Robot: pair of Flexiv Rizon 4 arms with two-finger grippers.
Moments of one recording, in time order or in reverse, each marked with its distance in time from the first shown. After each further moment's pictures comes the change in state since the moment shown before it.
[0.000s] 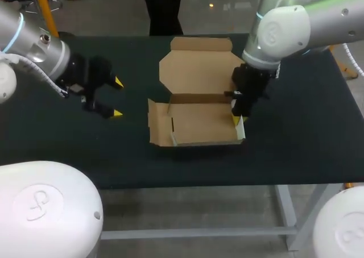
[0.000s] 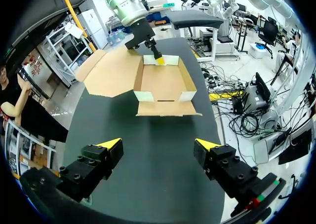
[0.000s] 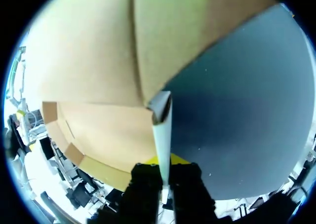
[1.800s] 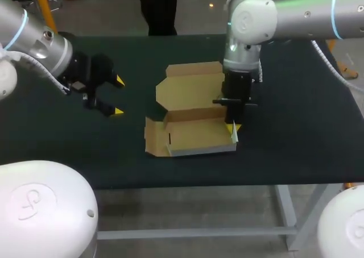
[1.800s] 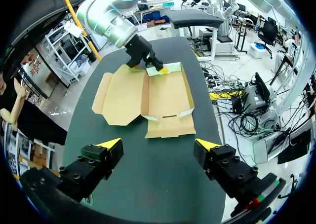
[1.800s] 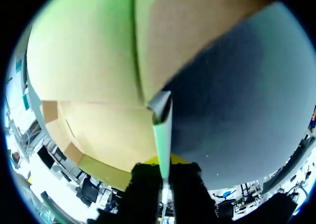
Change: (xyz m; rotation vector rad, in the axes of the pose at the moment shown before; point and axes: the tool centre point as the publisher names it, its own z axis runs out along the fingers) left arm -0.004 -0.002 0.002 -0.005 0.009 -0.001; right arm 0.002 0.009 0.035 0.264 -0.109 0.136
